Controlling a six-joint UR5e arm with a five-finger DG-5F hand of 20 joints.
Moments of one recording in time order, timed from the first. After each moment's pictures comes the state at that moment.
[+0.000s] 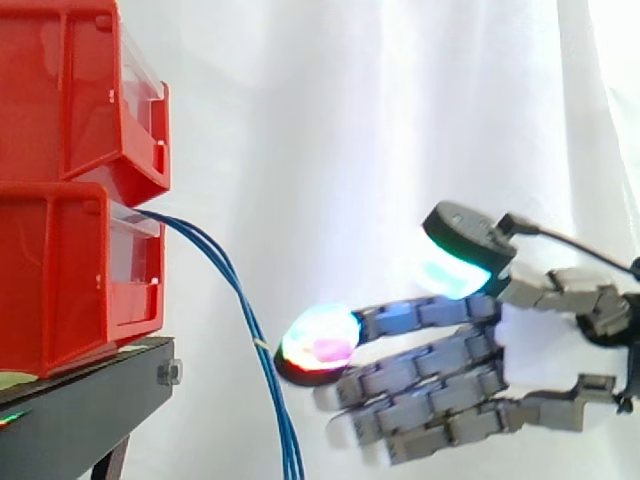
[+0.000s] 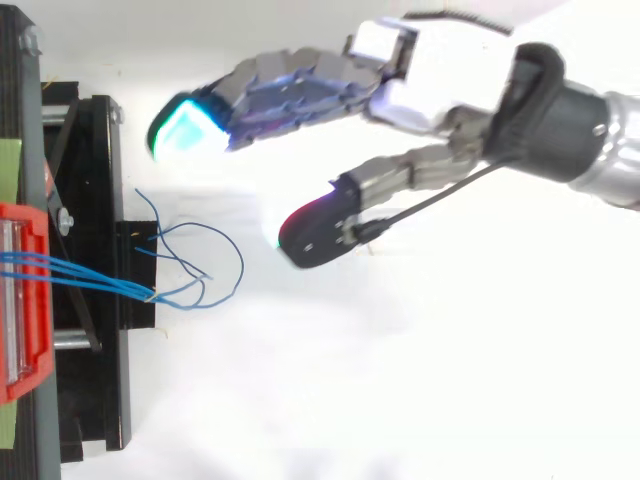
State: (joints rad) arm 0.07 -2.28 -1.41 -2.52 -1.27 -0.12
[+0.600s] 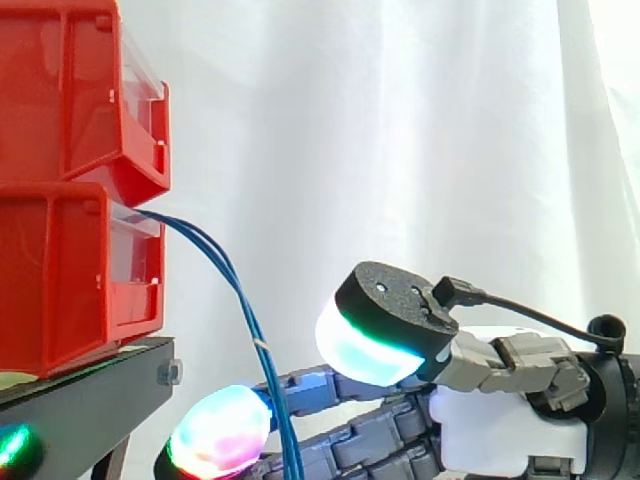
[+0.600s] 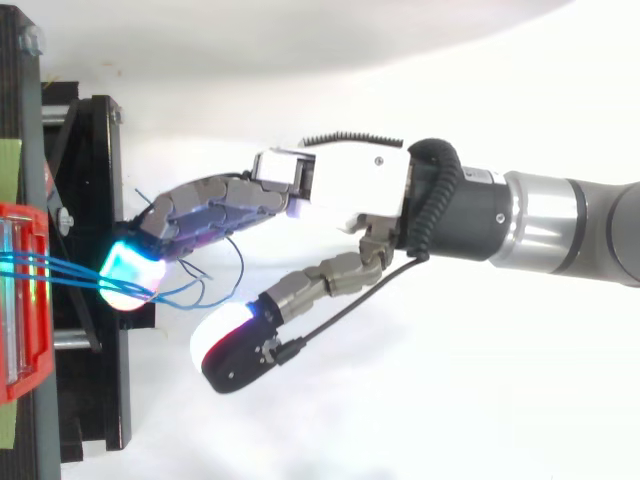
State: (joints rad) arm 0.13 -2.41 -1.24 -2.58 -1.32 -0.11
